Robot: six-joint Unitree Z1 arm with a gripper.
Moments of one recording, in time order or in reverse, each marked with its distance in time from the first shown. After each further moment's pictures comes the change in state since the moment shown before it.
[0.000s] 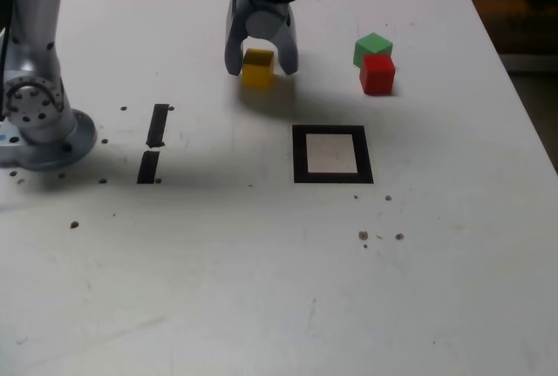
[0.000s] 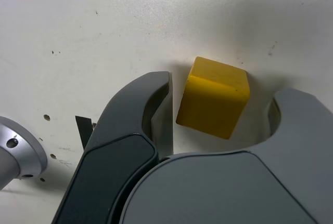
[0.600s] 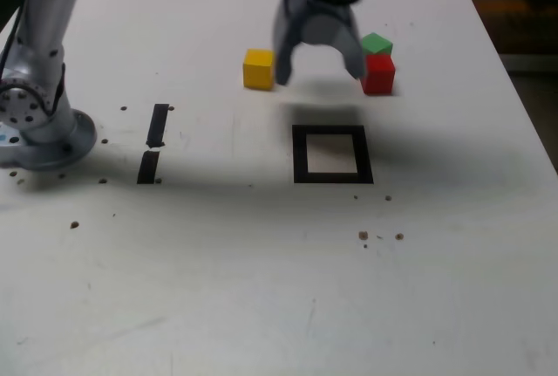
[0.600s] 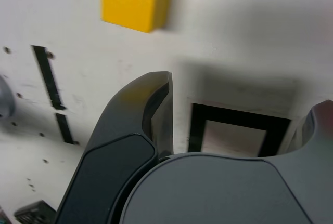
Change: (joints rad) arm -0.208 0.188 -0.406 0.289 -0.077 -0.207
